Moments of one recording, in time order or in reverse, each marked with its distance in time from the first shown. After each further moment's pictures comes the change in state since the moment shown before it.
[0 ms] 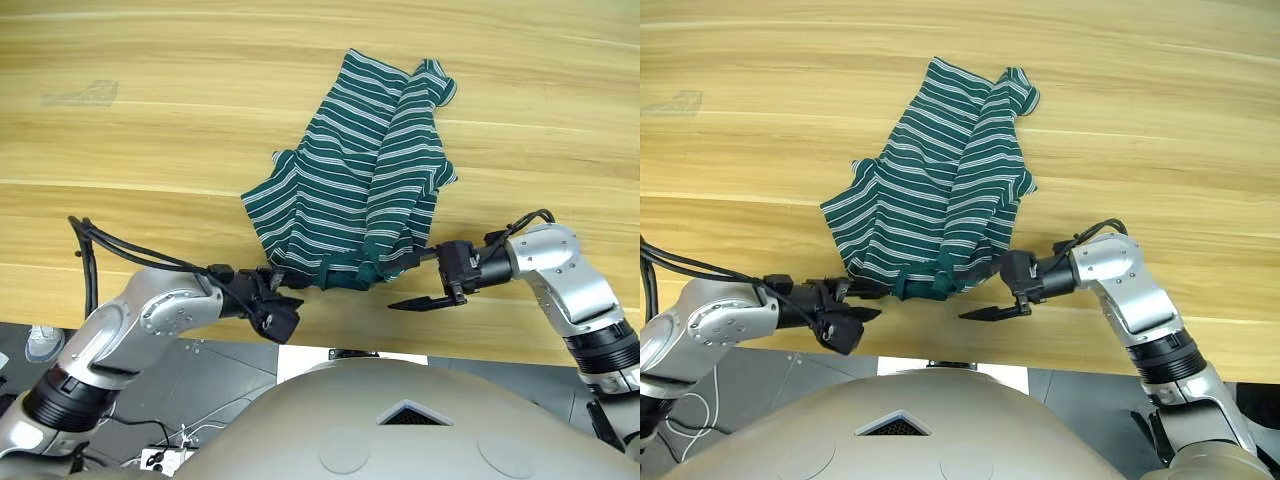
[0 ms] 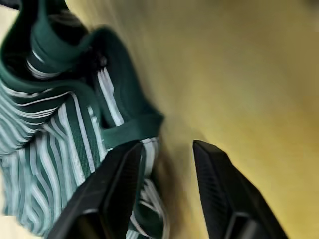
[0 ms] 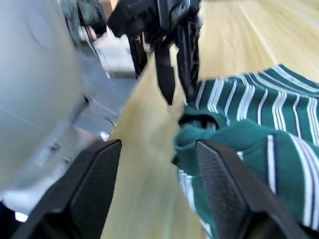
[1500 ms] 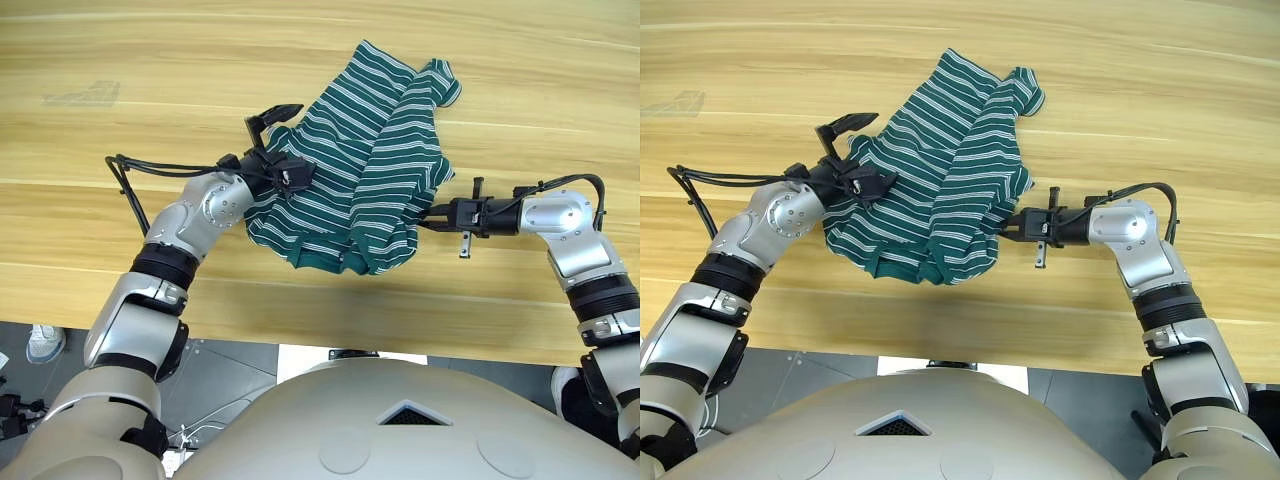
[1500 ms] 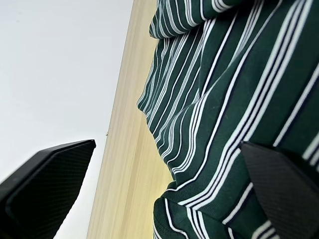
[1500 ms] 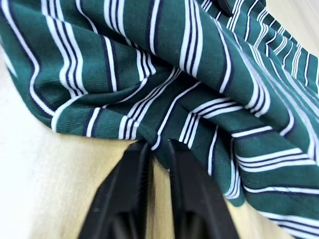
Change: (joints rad) left arm -0.682 -0.467 -0.149 1.163 0.366 -0.300 0.862; right arm -0.259 0.049 0.024 0.583 -0.504 -0.501 -0.301
